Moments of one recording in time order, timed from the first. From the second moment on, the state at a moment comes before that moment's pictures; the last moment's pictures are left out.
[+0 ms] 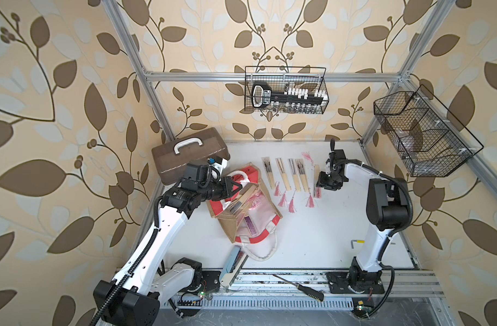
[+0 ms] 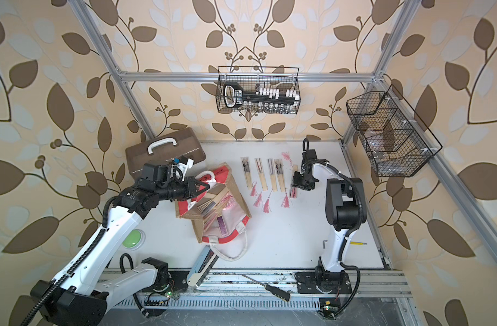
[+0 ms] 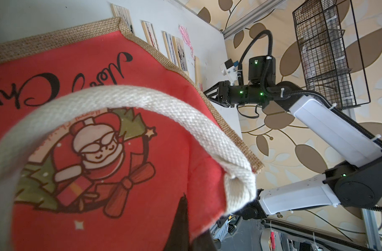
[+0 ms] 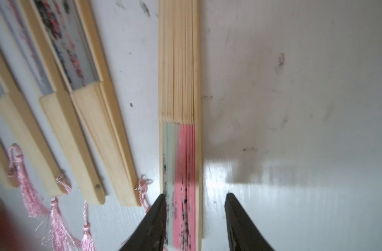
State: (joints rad) left arm -0.24 1.04 1.04 -0.67 0.62 -0.58; right arm 0.01 1.89 1.33 -0.69 -0.13 0.30
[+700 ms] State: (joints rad) left arm -0.24 1.00 1.02 -0.67 0.62 -0.58; right arm 1.10 0.93 0.88 -0.49 0.32 1.03
